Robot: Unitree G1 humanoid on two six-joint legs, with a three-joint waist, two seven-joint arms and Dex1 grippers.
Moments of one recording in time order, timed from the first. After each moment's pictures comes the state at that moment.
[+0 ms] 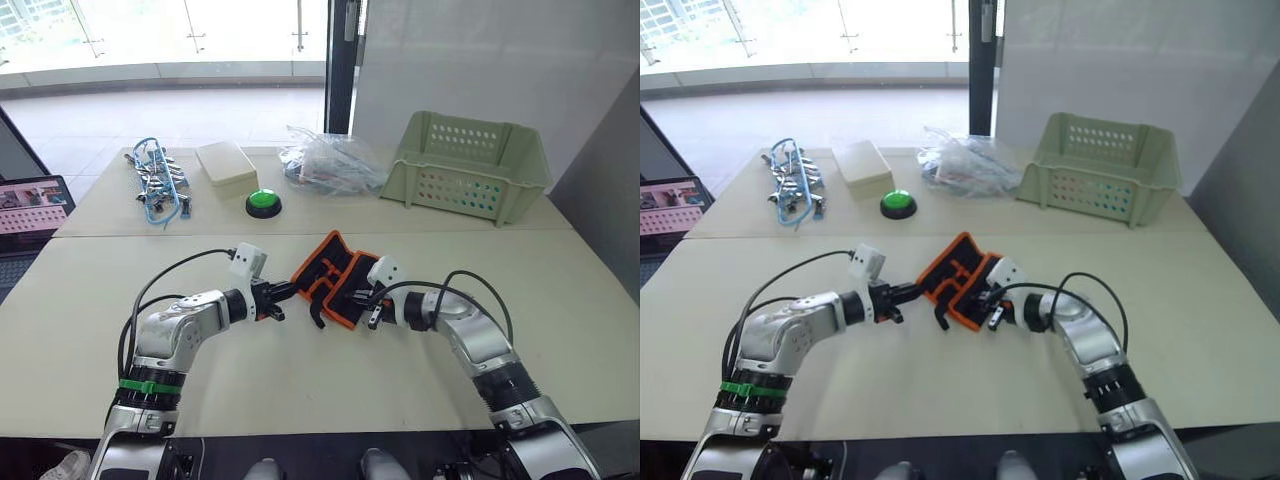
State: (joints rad) left arm -0.50 0.43 0.00 0.06 -0.53 0.79 -0.67; right arm -0.55 -0.41 0.23 0.19 0.13 0.38 0.84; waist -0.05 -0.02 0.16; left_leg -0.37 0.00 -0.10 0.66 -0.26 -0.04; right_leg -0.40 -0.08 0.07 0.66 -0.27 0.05
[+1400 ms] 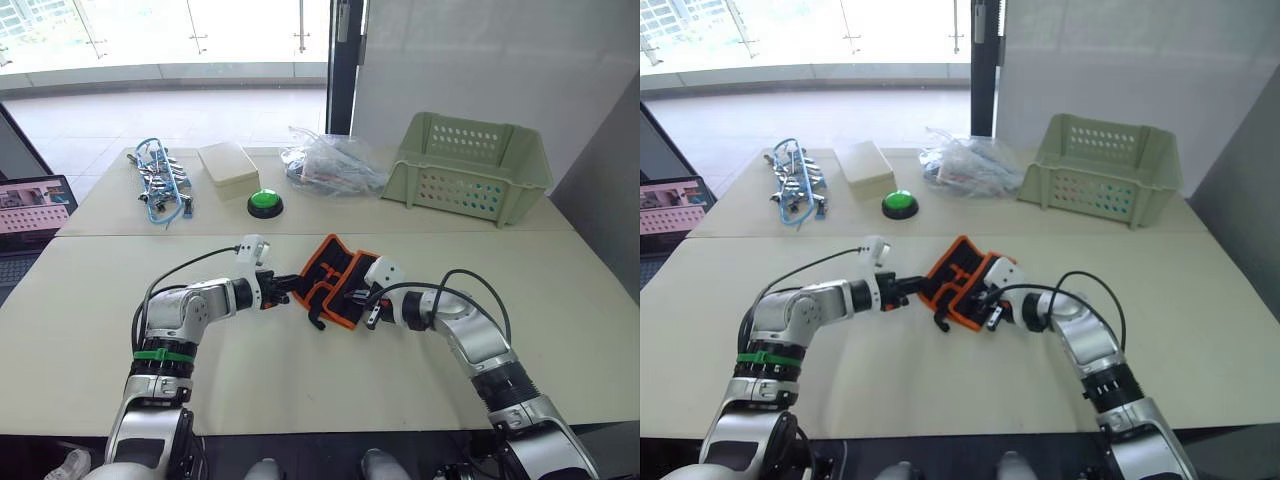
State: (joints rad) left arm -0.67 0.36 0.08 0.28 -0.55 0.94 -0.67; right arm -0.55 -0.41 0.25 0.18 0.09 0.39 0.83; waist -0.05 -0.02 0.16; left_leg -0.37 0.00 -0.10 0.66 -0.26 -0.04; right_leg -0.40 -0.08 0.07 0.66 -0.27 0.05
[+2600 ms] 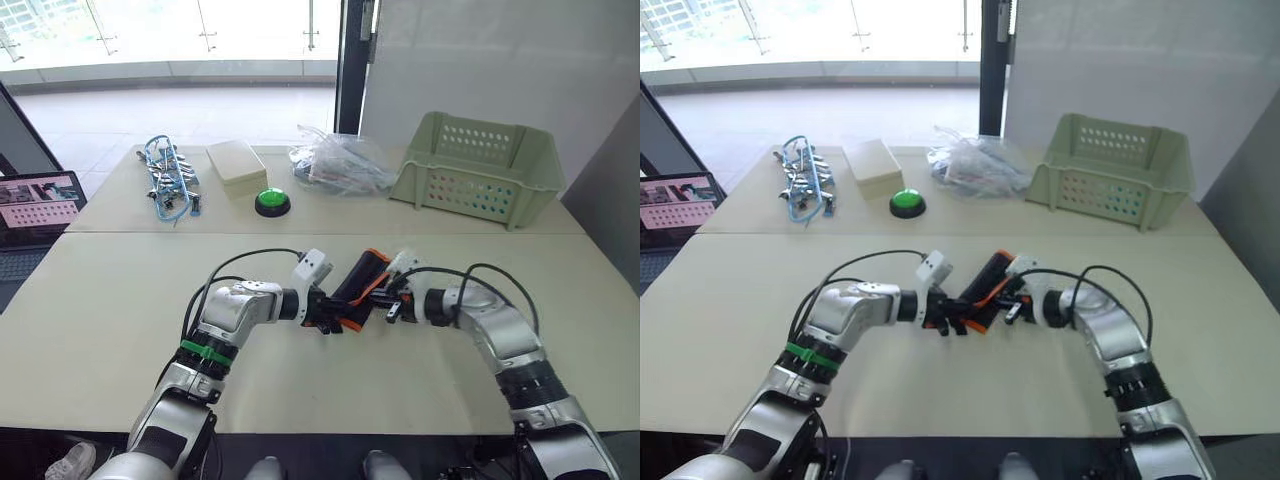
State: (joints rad) left arm -0.71 0.28 -0.25 0.26 -0.38 0.87 -0.84; right arm -0.58 -0.55 0.07 0.08 0.26 0.67 0.89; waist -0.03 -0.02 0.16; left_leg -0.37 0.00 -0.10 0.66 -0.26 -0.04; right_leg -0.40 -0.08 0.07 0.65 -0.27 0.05
